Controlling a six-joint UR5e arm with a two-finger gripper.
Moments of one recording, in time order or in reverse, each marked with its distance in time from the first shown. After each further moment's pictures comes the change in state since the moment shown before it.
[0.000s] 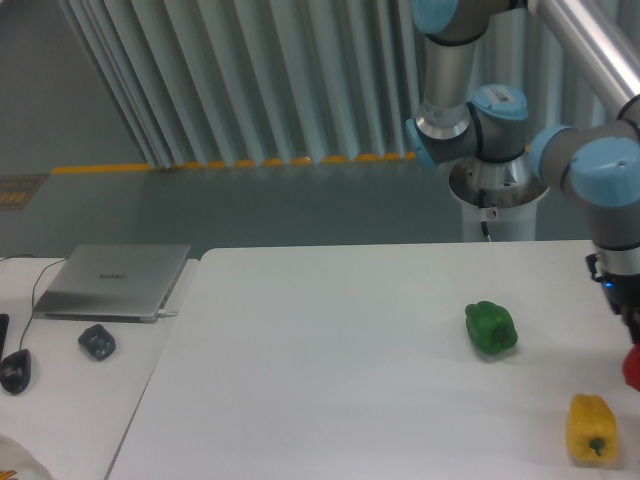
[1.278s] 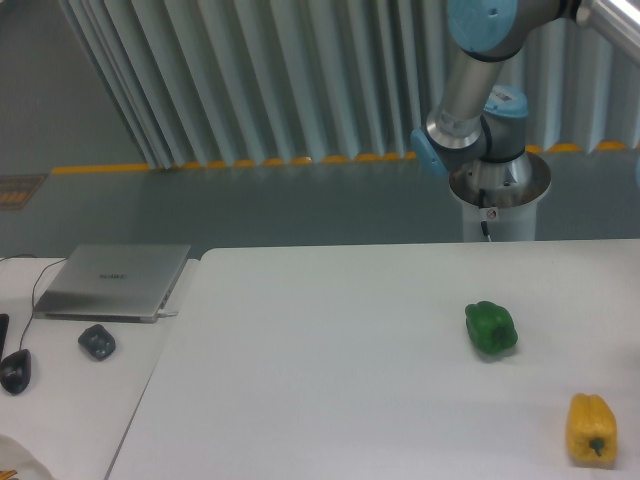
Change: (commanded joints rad) arm 0.164 -0.097 0.060 0.201 0.175 0.410
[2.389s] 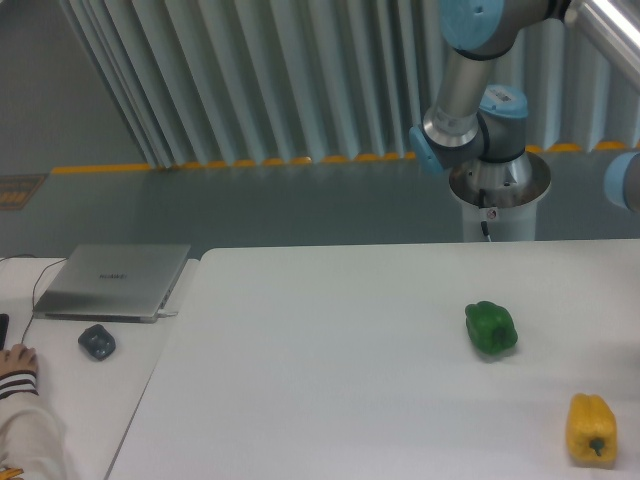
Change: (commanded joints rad) arm -0.097 0.049 -0.112 0.000 -0.081 -0.380
